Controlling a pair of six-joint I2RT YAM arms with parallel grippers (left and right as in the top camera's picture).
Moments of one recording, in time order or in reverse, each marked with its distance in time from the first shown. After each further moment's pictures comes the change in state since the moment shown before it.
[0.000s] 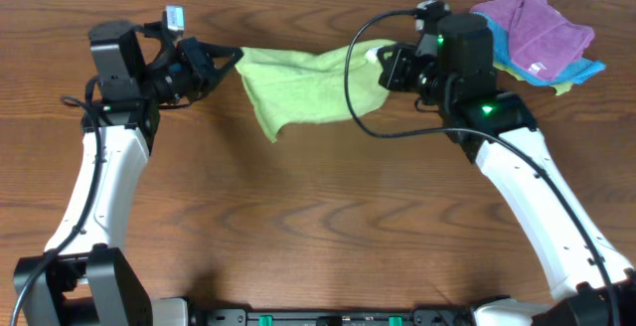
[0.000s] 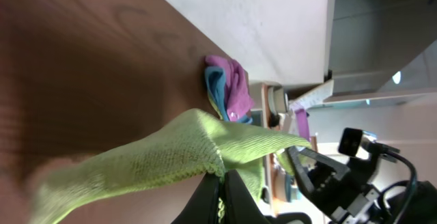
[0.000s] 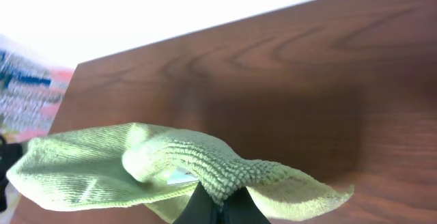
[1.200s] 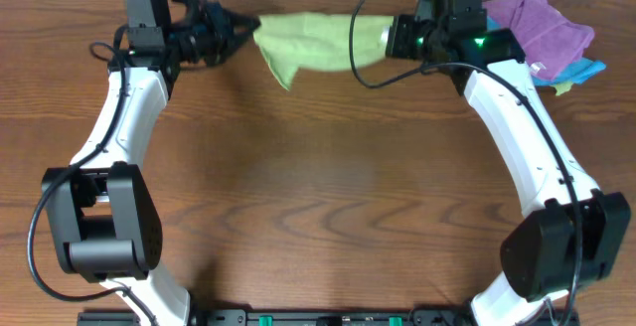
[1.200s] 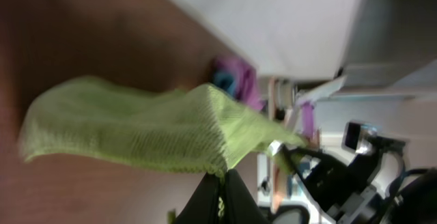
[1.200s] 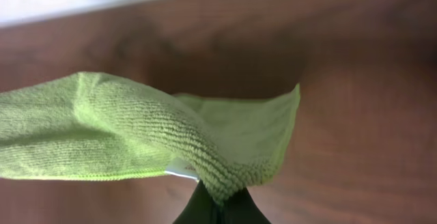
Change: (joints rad) left arm -0.061 0.329 0.328 -0.154 0.008 0.057; right arm -0.045 0.314 0.389 -0.354 0.074 -0.173
